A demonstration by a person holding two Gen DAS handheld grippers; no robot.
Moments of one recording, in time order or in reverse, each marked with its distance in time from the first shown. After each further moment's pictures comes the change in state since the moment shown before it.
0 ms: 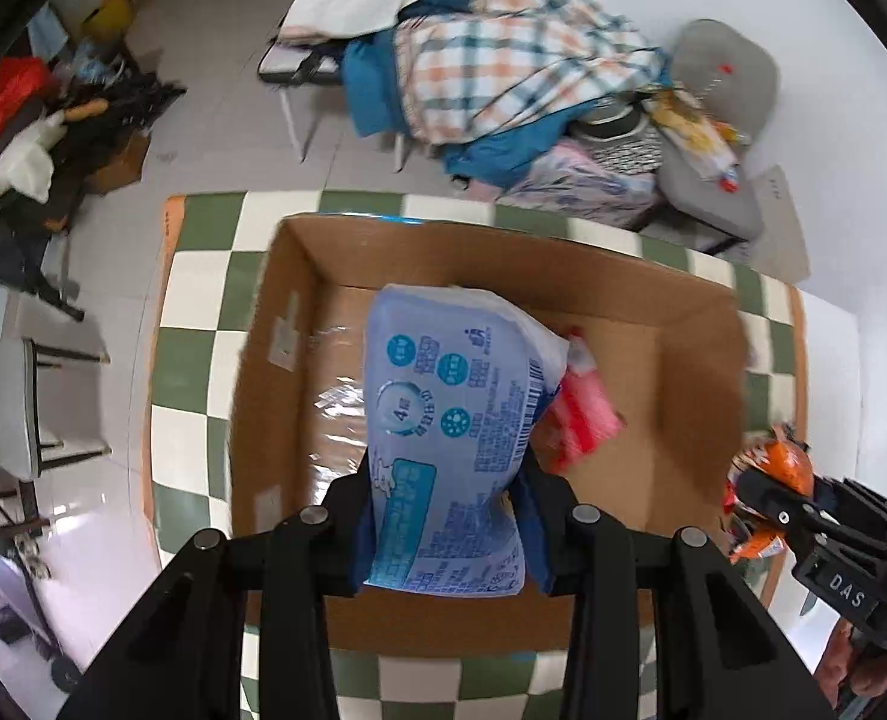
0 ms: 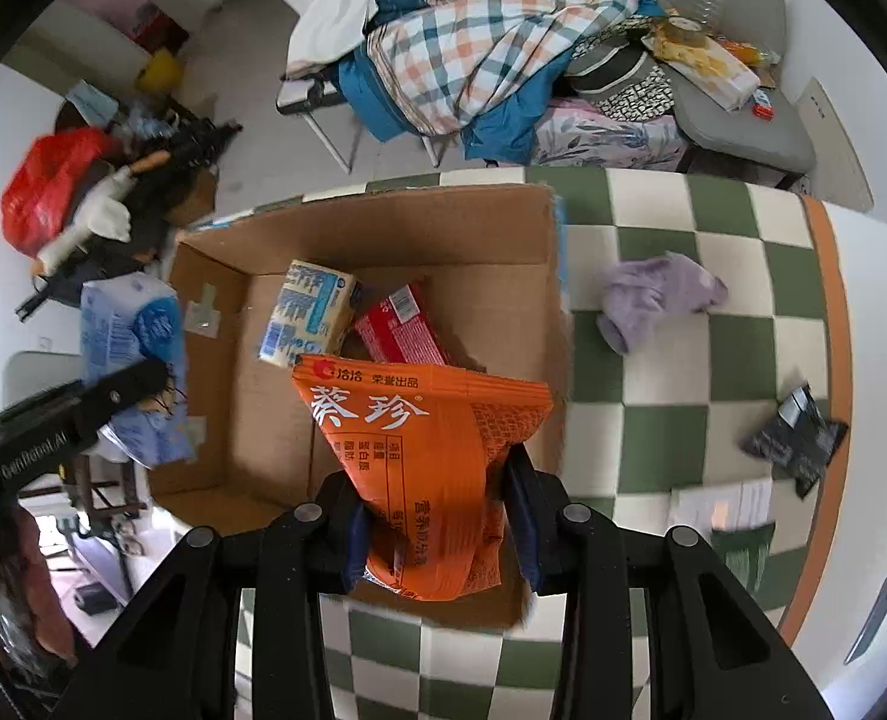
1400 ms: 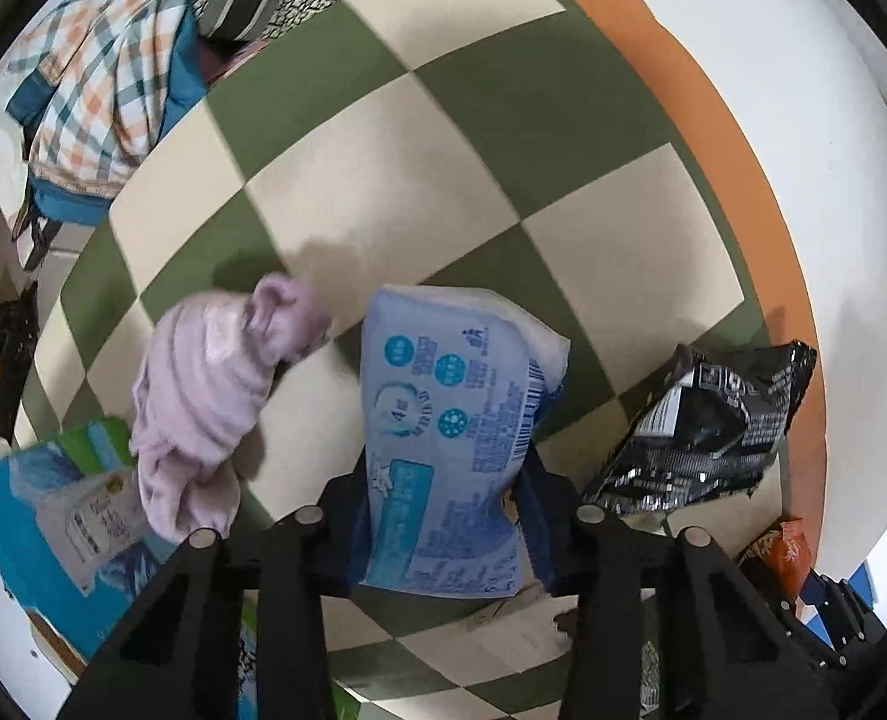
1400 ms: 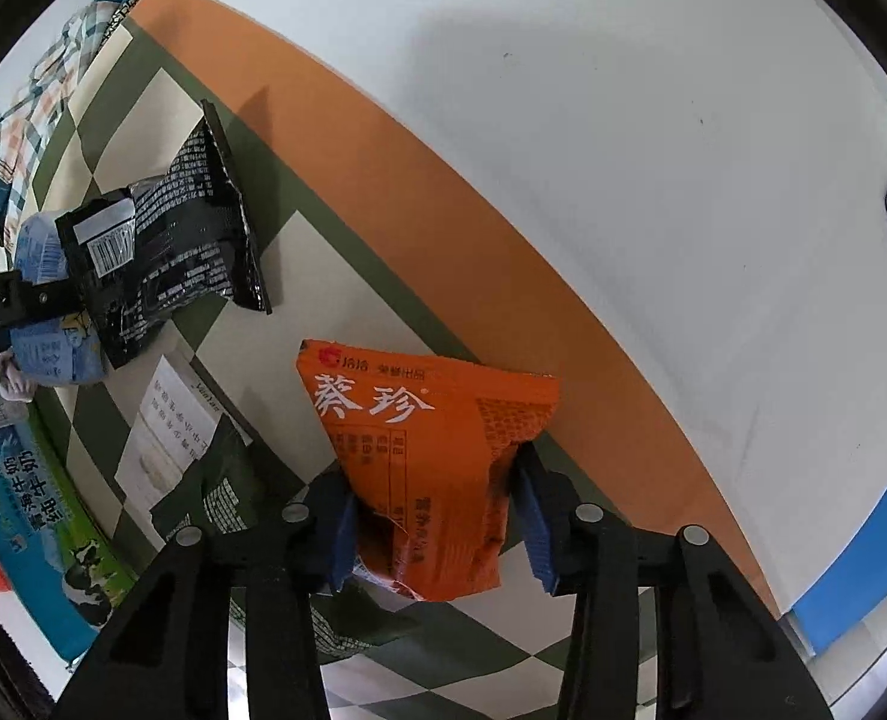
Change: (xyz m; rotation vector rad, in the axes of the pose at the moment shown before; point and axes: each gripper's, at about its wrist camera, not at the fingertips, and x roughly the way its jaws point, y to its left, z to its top) left arm 0.208 -0.413 -0.026 0.615 0.299 0.161; right arm 0.083 -0.388 -0.201 0.808 0.120 -0.107
